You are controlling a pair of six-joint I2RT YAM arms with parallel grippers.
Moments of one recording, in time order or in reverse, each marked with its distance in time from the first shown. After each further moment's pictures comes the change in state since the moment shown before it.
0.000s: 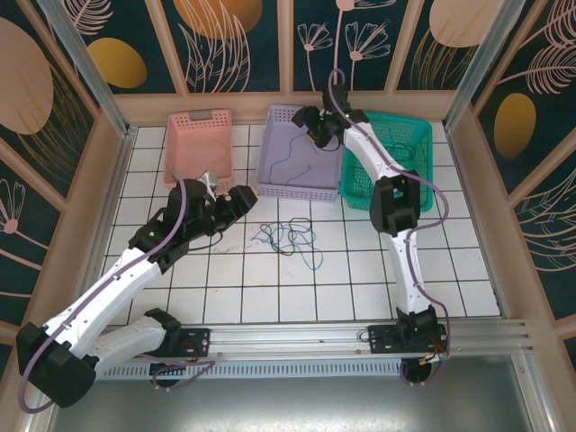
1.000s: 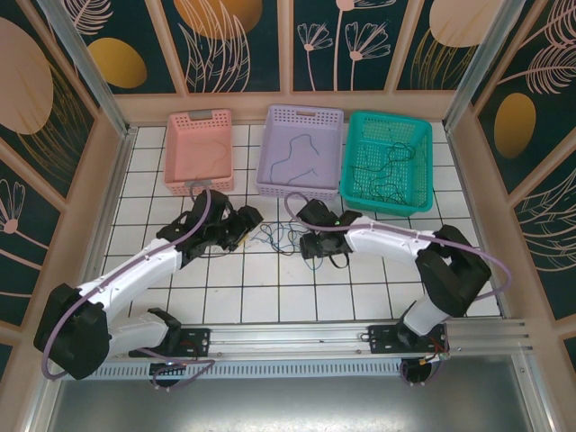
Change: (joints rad) left arm 0.000 0.189 -0.101 0.058 0.052 -0.116; right arm 0.457 -0.808 -1.344 0.060 0.411 -0.392
